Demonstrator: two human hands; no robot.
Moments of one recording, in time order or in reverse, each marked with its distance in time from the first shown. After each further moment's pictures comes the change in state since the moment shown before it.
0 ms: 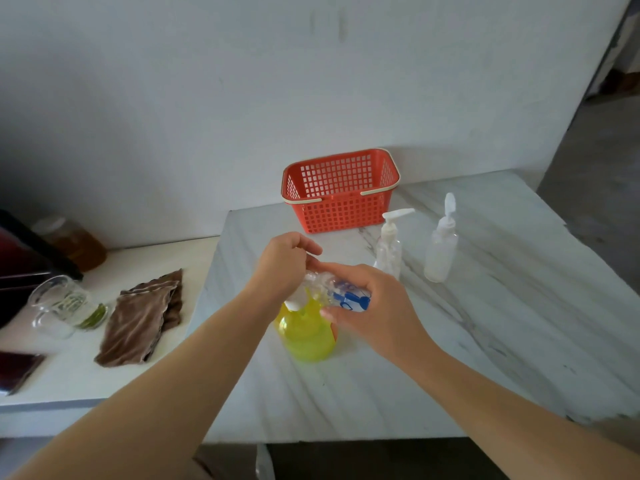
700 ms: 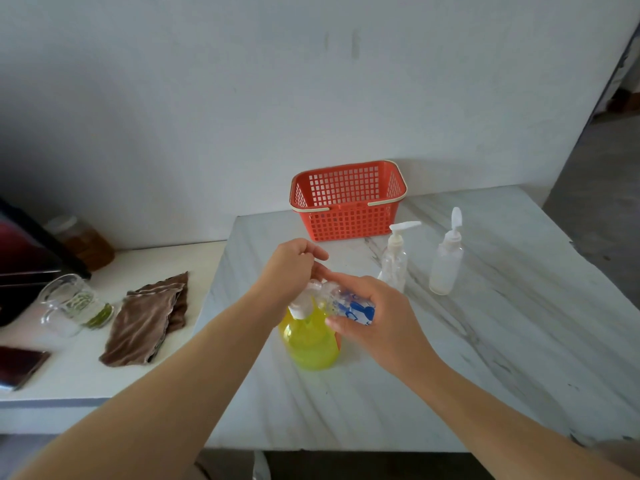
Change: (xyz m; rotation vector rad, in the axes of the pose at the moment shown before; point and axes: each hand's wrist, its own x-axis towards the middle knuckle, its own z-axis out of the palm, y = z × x) left_hand -0.004 0.005 -0.003 -0.036 -0.050 -0.019; right_hand -0.002 0.001 0.000 -0.062 -0.013 -0.008
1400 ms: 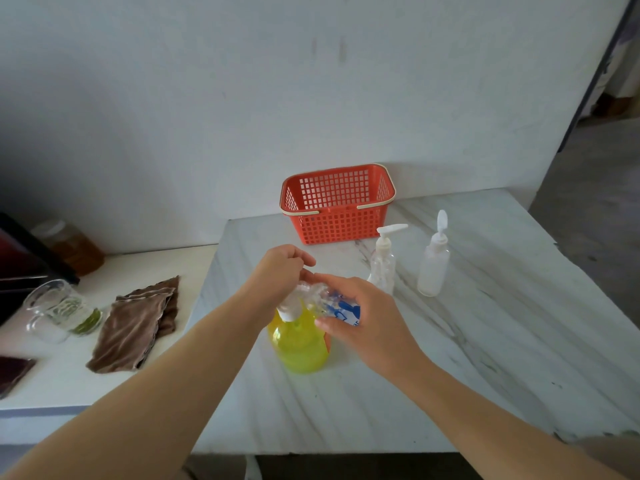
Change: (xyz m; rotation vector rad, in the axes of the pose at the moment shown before) left_hand 0.004 -0.001 0.000 0.046 -0.003 -0.071; right_hand 0.002 -0.001 0.000 -0.059 -0.049 0.021
